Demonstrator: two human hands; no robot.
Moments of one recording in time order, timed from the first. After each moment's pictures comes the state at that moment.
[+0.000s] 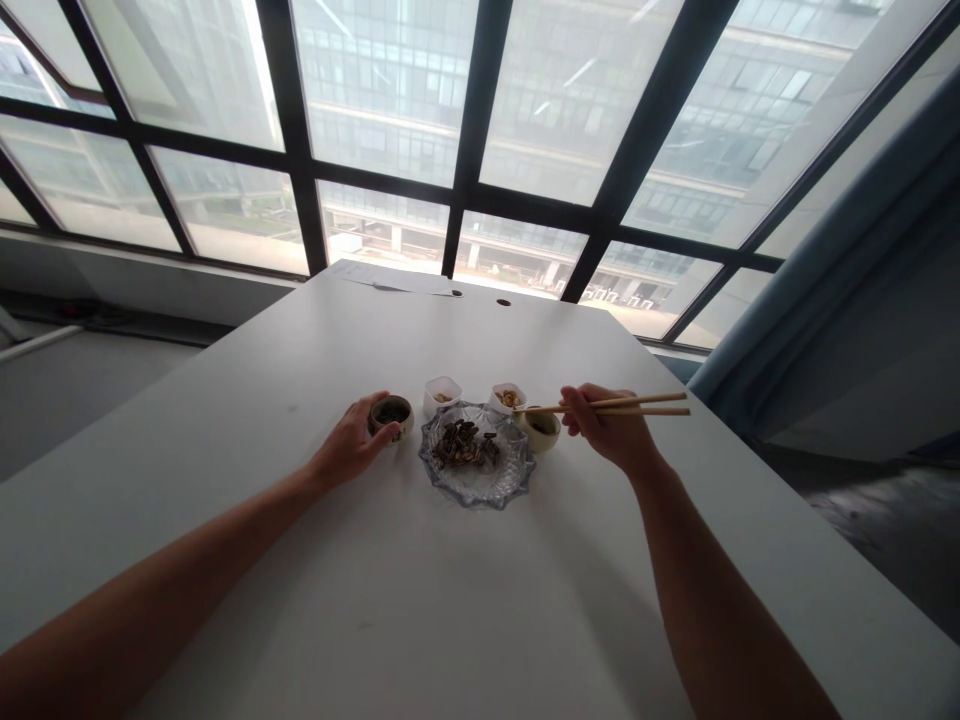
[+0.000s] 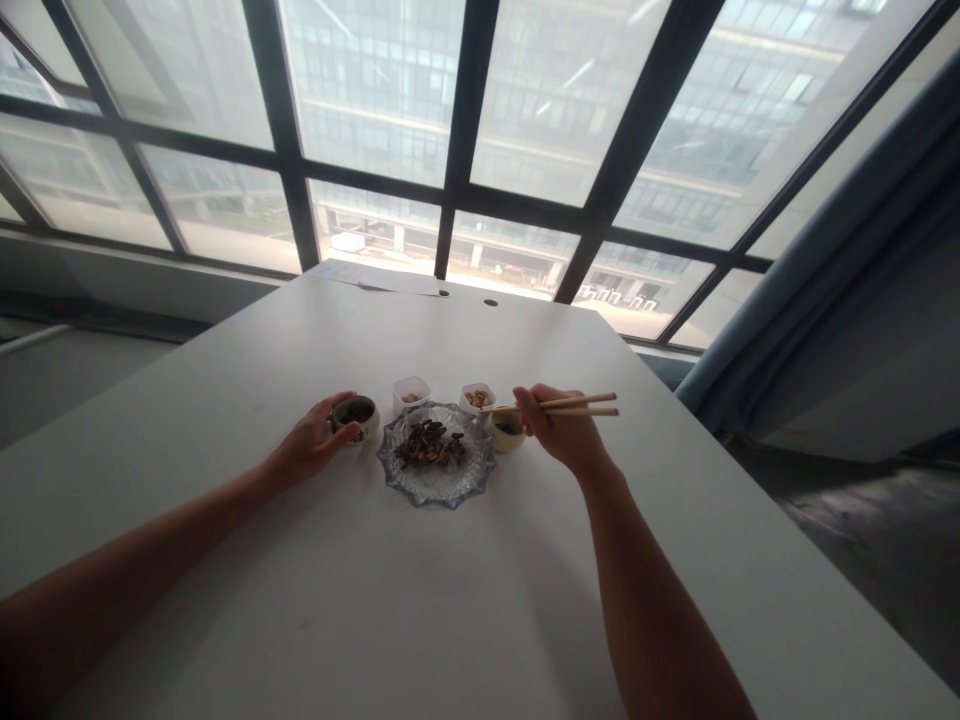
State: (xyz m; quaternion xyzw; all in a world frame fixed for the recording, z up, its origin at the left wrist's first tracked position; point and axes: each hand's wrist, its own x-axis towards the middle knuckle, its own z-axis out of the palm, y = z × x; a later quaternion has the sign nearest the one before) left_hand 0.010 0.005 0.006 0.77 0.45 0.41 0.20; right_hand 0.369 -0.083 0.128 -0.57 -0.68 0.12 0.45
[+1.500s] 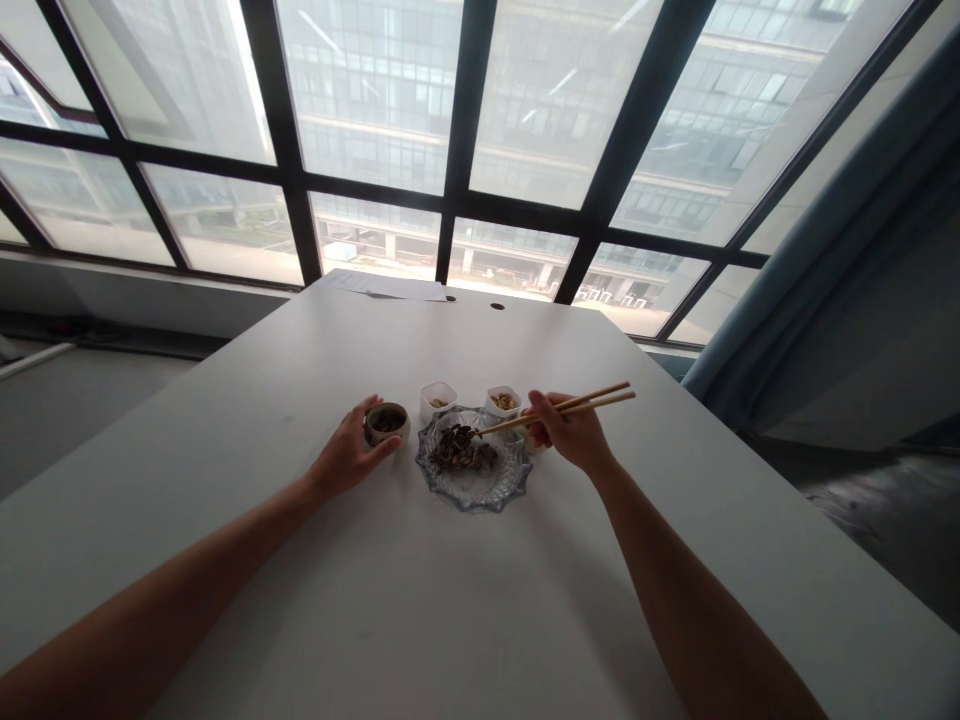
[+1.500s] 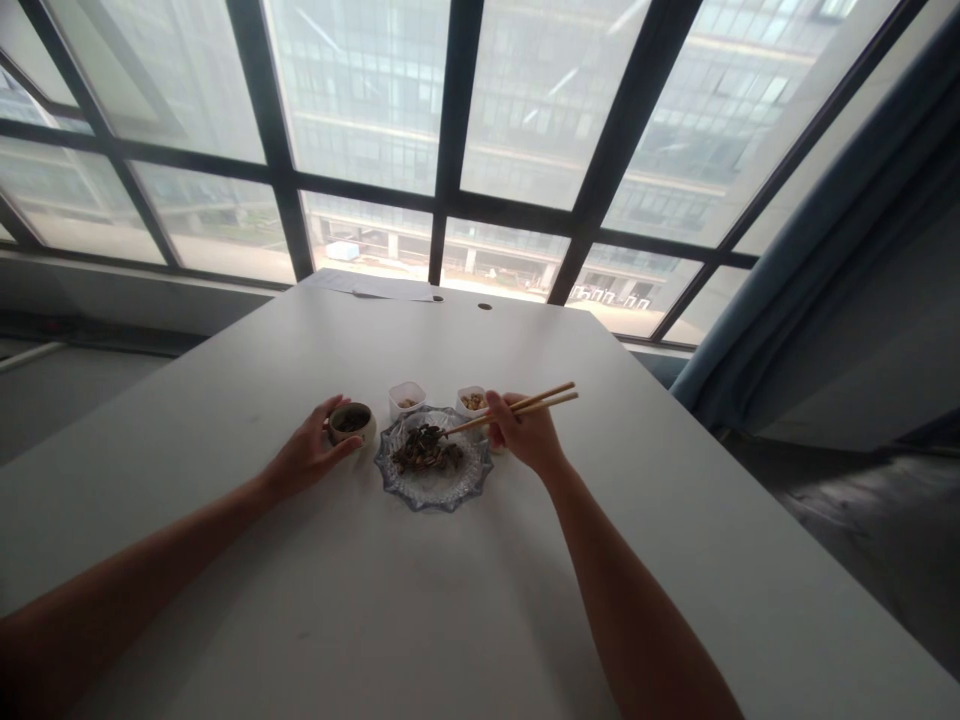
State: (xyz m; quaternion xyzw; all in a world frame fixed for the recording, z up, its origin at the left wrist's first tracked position) left_hand 0.007 0.008 0.001 0.76 0.45 0.41 0.22; right_hand 0.343 -0.068 0.098 -0.57 -0.60 0.26 0.50
